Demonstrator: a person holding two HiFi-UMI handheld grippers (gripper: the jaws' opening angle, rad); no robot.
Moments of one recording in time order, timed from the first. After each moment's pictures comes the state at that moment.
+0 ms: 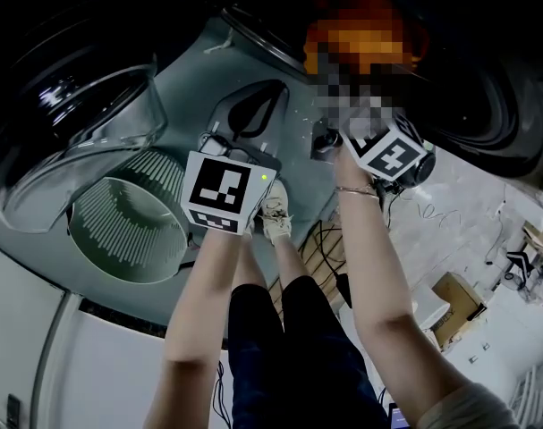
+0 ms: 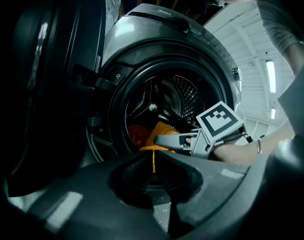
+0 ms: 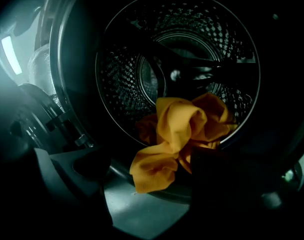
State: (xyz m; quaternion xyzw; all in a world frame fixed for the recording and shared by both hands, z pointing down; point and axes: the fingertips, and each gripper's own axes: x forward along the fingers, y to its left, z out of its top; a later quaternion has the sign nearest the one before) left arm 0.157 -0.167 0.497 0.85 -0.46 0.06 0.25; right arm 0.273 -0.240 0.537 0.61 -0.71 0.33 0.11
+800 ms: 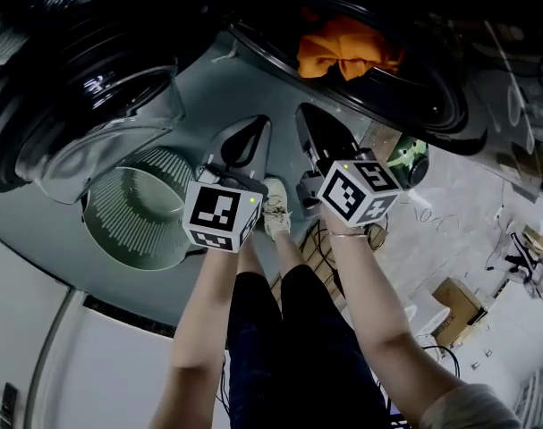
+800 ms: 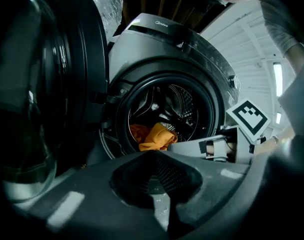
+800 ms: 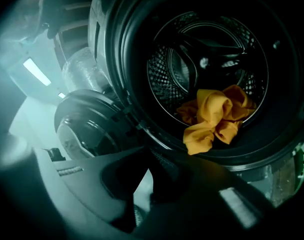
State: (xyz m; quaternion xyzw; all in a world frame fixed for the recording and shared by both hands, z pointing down) left arm 0.141 -0.113 0.460 0.83 -0.47 0.08 0.29; right arm 0.202 -0.137 0.479 0.44 -0.80 0.39 0.12
